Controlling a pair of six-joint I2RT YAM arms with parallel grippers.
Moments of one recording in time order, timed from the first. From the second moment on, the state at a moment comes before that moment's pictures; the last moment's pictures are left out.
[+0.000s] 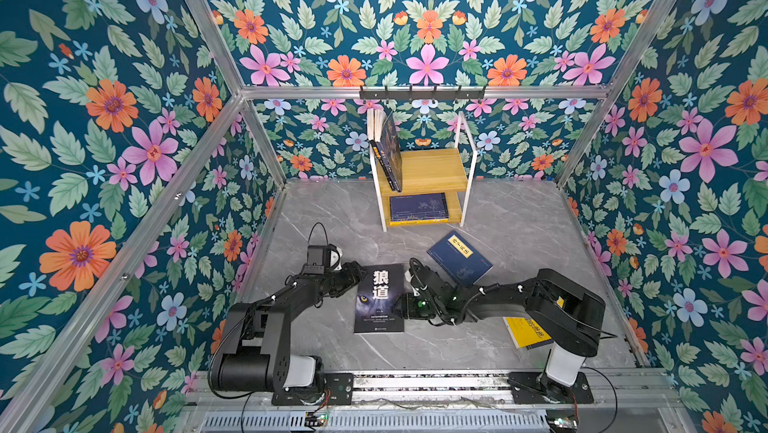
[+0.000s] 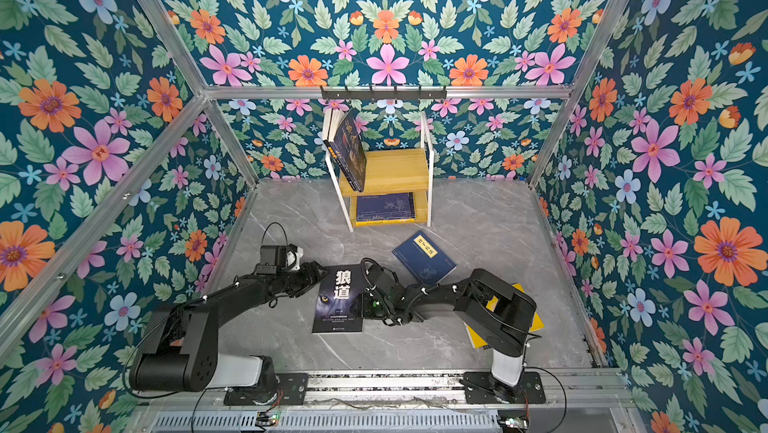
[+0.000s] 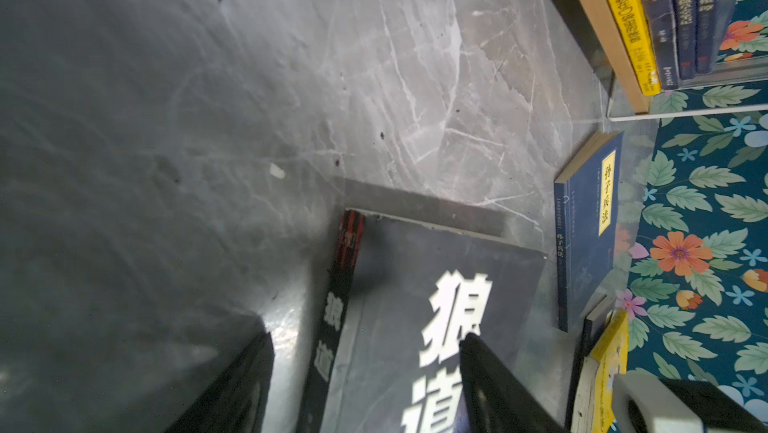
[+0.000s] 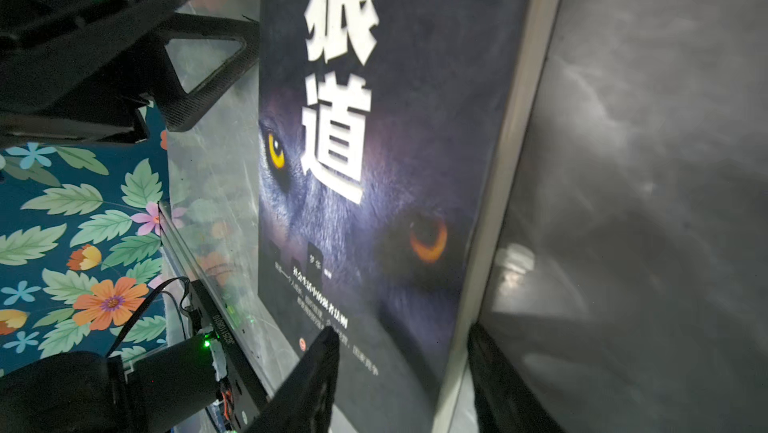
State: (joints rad) left arm -0.10 1.39 0.52 -0.10 0.48 -0.57; right arm 1.00 1.82 0.86 0.10 -0.21 0.98
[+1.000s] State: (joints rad) left arm -0.12 1.45 0.53 -0.02 0.50 -0.60; right arm 0.90 1.85 1.00 -0.05 -0.29 0.97
